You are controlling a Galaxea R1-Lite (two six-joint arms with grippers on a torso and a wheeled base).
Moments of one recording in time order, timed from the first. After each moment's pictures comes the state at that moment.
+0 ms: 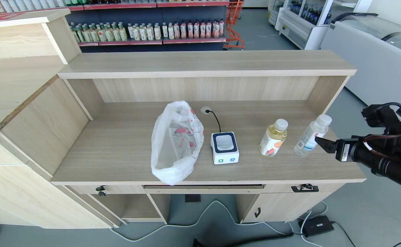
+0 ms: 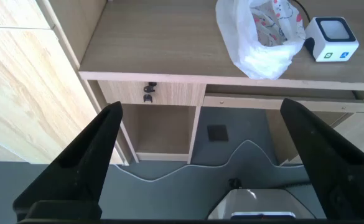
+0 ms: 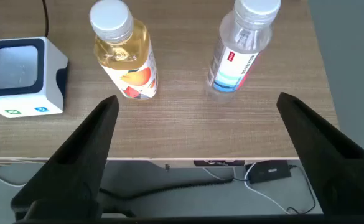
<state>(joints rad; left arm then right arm) -0.01 0.00 0.00 0.01 -0.01 -0.04 0.04 1.62 -0.54 -0.87 -0.03 -0.06</state>
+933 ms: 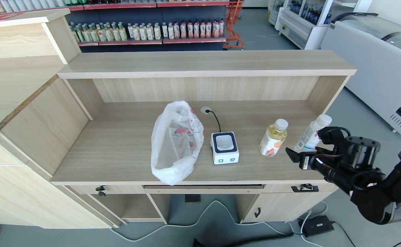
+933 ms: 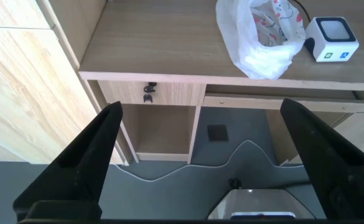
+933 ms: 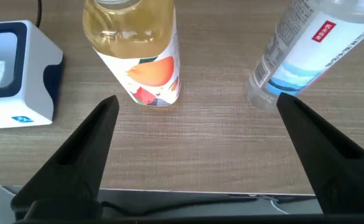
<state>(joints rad) -0.01 0.00 0.00 0.01 -0.01 -0.04 0.10 2.06 -0.55 -1.33 -0.04 -0.02</state>
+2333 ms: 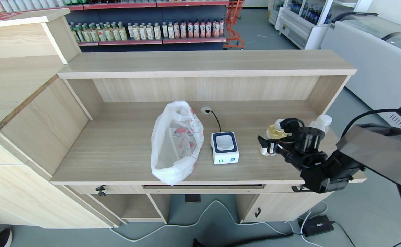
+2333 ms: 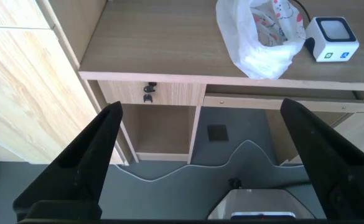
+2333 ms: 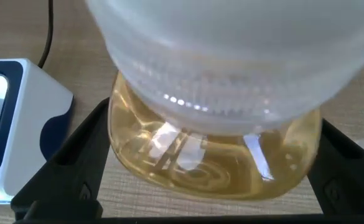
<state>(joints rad) -0.01 0.00 0.00 0.01 -0.01 -0.04 0.18 2.38 -1.07 -1.22 -0.04 -0.02</state>
